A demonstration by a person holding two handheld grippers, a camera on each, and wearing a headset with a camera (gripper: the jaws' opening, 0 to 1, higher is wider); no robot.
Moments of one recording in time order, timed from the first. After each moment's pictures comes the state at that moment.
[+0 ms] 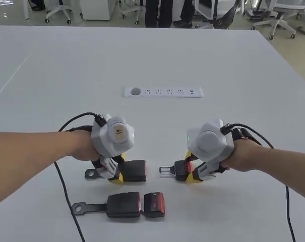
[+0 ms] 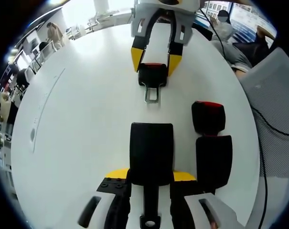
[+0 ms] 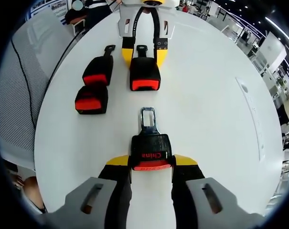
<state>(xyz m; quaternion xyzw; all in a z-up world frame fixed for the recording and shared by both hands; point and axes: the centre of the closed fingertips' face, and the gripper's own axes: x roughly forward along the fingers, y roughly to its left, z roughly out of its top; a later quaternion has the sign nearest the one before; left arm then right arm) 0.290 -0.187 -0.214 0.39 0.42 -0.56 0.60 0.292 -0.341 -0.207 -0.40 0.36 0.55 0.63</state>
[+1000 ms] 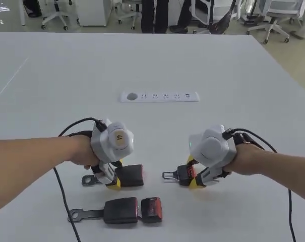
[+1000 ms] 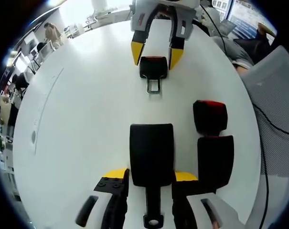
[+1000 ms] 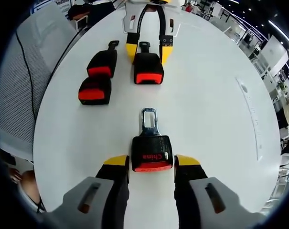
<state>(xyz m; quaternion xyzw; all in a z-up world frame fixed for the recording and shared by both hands) 0.294 -0.189 -0.215 0.41 0.43 -0.55 0.59 0.289 -0.352 -0.208 -0.42 0.35 0.56 0.62</state>
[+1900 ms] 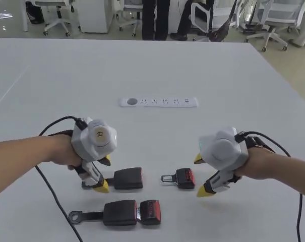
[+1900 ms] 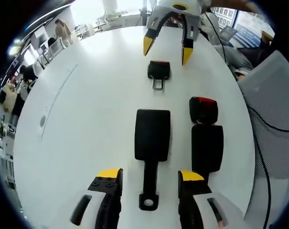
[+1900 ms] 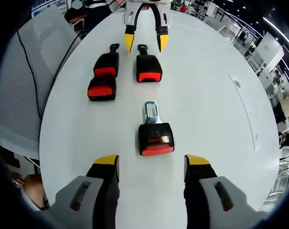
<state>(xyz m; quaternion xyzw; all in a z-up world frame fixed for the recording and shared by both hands) 0.287 -0.153 -0.193 0.36 0.43 -0.54 0.63 0.277 -0.375 -0.185 -0.40 0.36 0.54 0.64</state>
